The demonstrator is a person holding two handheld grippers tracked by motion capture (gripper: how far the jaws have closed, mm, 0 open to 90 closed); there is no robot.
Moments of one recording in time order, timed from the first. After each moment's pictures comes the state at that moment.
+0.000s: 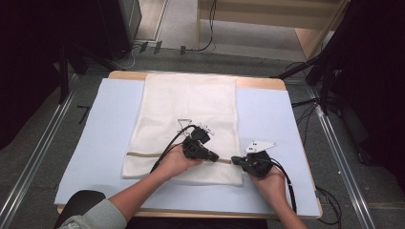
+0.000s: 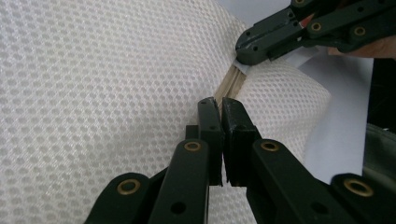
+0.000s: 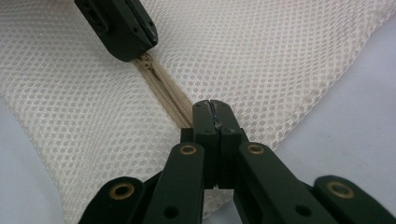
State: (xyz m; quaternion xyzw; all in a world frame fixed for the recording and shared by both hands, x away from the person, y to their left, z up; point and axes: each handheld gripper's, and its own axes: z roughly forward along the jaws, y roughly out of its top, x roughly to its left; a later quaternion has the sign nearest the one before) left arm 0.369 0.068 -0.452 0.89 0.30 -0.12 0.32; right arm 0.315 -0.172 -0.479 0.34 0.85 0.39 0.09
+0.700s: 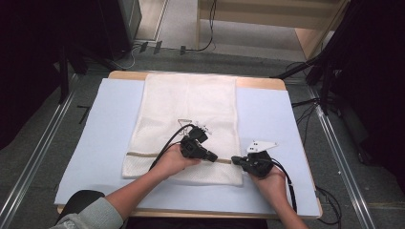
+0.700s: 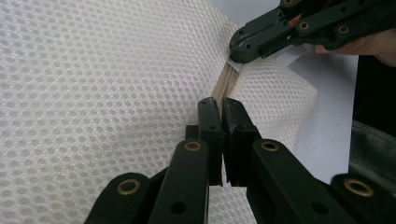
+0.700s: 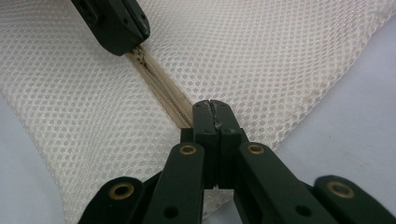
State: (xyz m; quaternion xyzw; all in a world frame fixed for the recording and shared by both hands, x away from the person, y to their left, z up) left arm 0.371 0.074 -0.450 0.88 0.30 -0.14 0.34; right arm 0.316 -0.174 -0.480 0.34 0.85 0.40 0.08
